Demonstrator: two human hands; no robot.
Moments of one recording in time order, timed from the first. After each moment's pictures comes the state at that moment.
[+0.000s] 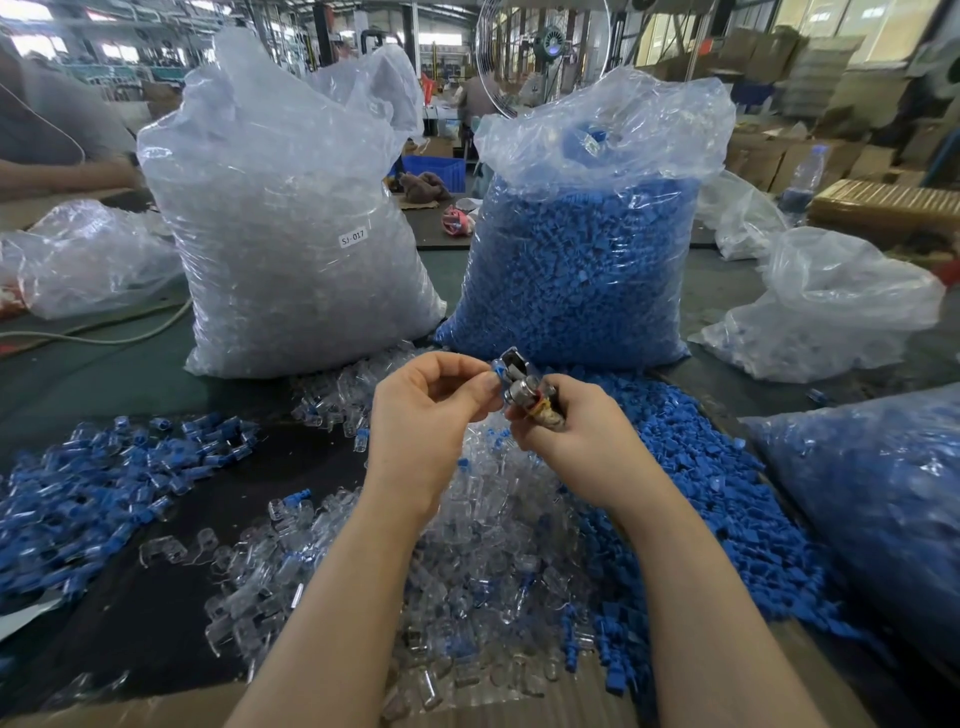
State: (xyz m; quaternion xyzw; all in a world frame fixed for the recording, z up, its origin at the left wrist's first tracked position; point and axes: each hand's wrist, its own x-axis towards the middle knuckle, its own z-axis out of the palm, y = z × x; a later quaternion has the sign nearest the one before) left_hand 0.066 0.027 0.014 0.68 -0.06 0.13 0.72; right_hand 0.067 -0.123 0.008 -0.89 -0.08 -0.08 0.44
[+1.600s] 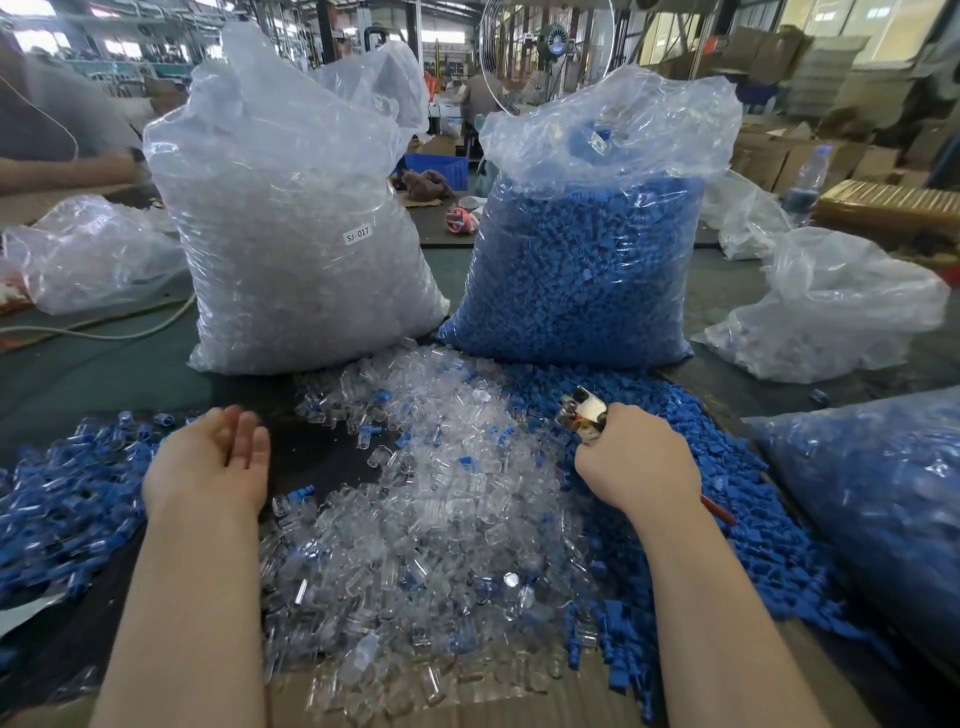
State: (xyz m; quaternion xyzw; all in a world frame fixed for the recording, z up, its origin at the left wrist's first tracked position) left_hand 0.082 0.157 -0.005 0.33 0.30 0.18 0.88; right_hand 0.075 -0.147 -0.012 -0.97 0.15 -0.04 0.17
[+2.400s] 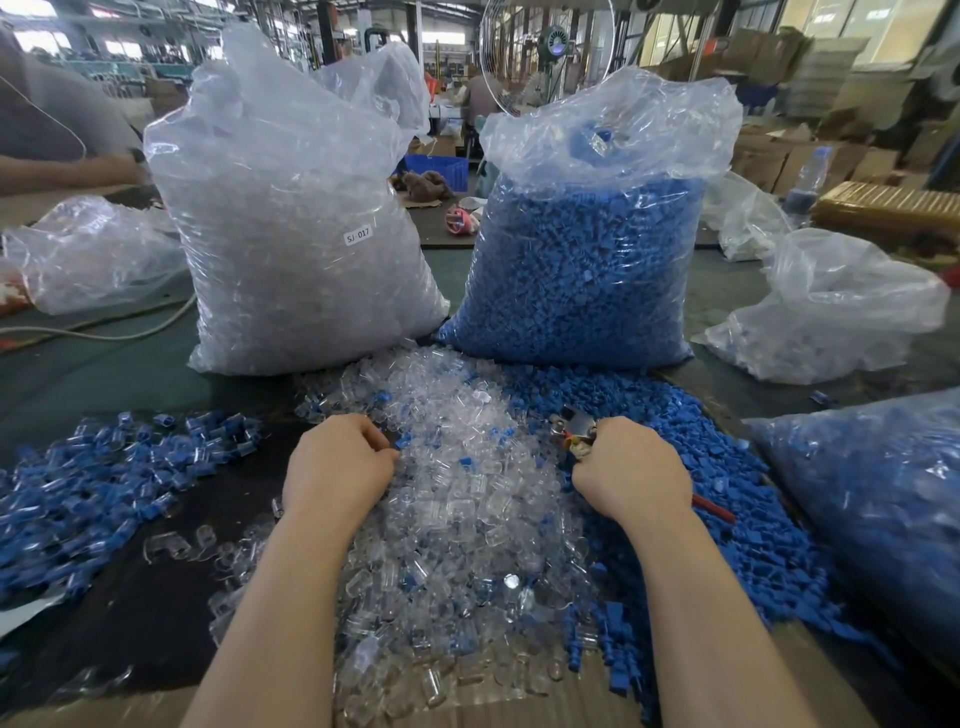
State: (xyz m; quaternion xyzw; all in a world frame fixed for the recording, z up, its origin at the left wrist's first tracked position) left_hand 0.084 0.096 -0.020 0.94 0.15 0.04 0.29; right_hand 0.074 -0.140 -0.015 -0.98 0.16 -0.01 0.15
